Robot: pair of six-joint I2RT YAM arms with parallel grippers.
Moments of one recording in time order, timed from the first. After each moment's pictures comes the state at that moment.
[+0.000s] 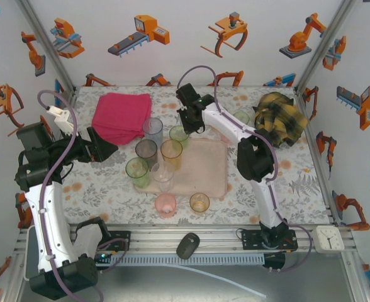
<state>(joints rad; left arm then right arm) 0.28 0.89 1.12 -0.88 0.83 0.03 0.63 2.24 2.04 -0.86 0.02 0.24</state>
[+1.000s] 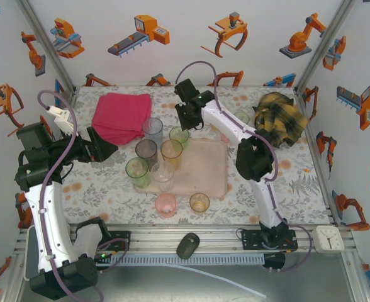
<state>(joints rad) 0.28 0.89 1.12 -0.88 0.83 0.03 0.63 2.26 2.14 -0.90 0.01 0.24</state>
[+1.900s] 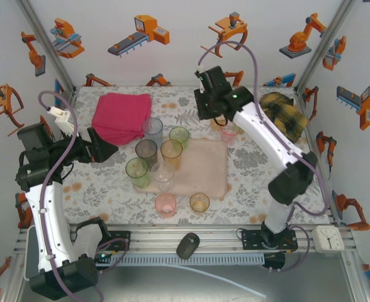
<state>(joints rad) 0.28 0.88 1.11 -0.88 0.83 0.03 0.62 1.76 1.88 -0.91 0.12 0.22</state>
